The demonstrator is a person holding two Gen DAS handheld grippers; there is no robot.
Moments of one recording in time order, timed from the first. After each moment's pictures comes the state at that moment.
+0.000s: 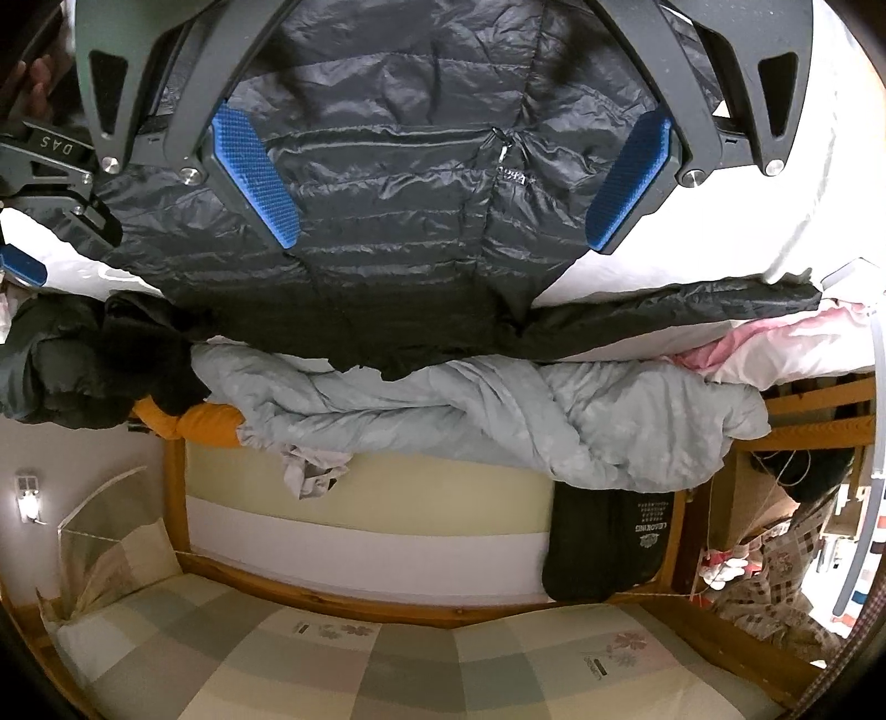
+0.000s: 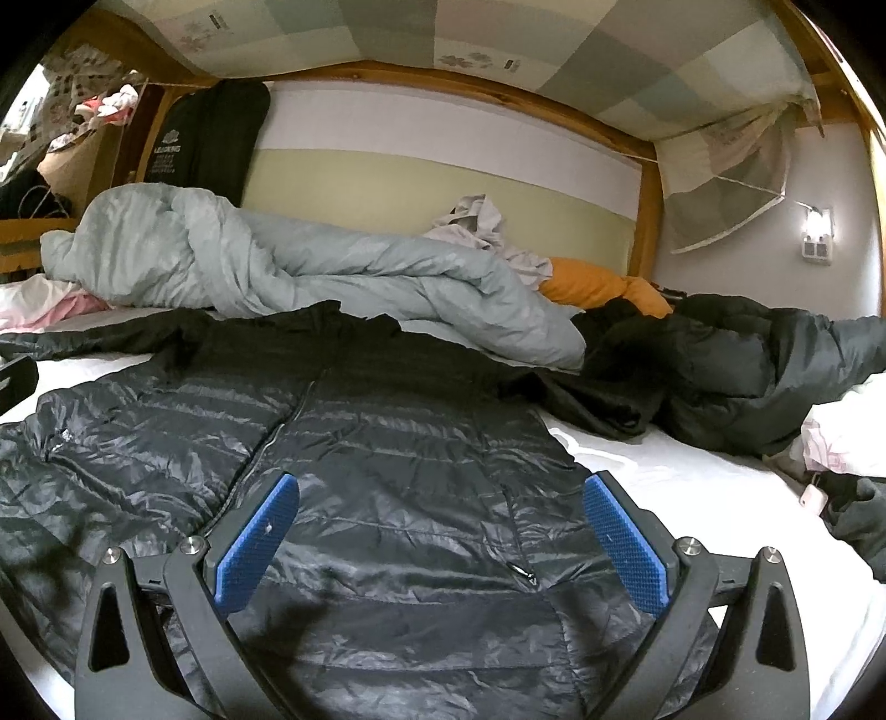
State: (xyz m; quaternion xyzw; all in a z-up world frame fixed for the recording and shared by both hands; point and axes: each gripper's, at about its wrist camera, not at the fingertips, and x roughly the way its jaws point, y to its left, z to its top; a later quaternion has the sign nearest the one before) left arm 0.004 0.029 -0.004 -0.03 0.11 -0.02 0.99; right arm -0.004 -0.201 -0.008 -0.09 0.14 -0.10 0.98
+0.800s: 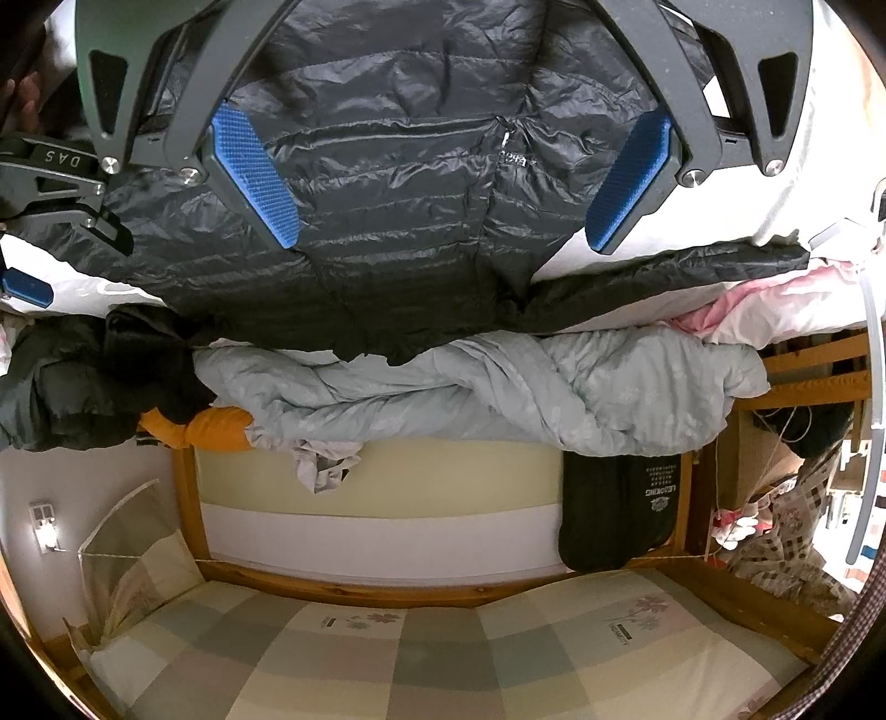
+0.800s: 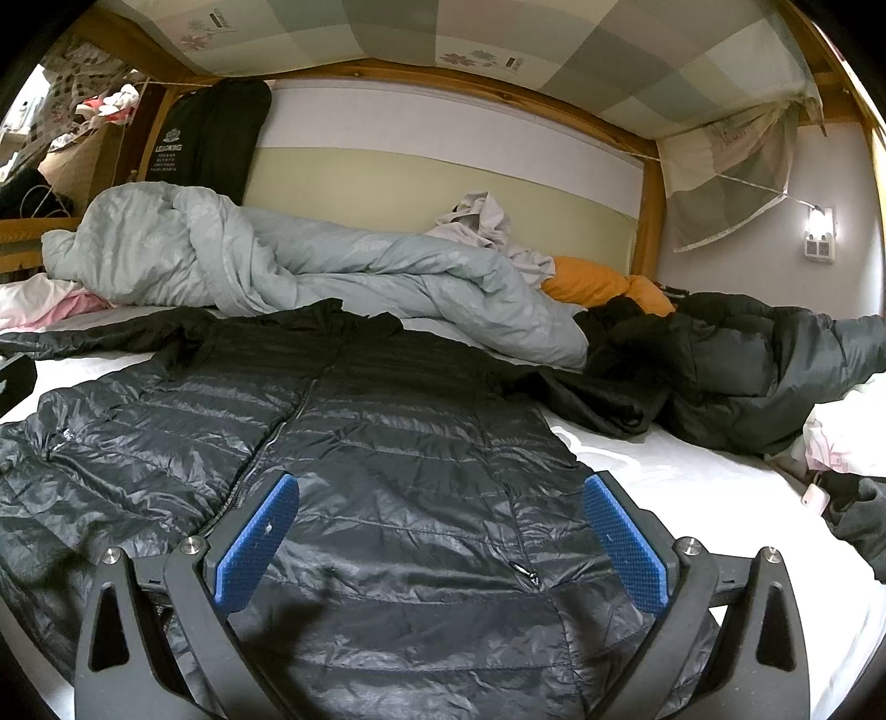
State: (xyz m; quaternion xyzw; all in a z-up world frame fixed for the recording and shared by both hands) left arm -0.008 0.011 -0.001 0.02 0.08 -0.02 1.00; right arm -0.002 -0.199 -0.010 -0.09 0.14 -0.09 0.98
